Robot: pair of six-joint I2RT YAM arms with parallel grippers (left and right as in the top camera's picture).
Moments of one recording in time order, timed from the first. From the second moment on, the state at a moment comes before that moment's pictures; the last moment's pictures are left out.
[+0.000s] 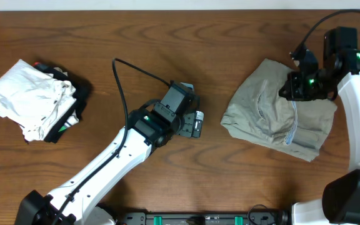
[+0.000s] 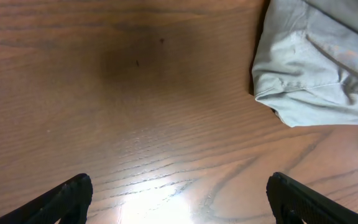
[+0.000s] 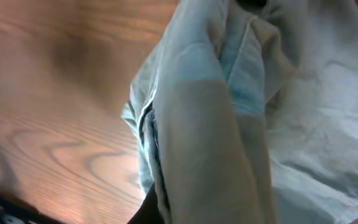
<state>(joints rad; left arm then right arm) -0.67 1.43 1.06 -0.68 -0.01 -0.42 -0.12 1.64 1.55 -1.27 -0.37 -0.09</state>
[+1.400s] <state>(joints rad) -0.67 1.43 1.06 -0.69 -0.02 -0.39 -0.29 1.53 1.42 -1.17 -0.23 0.13</state>
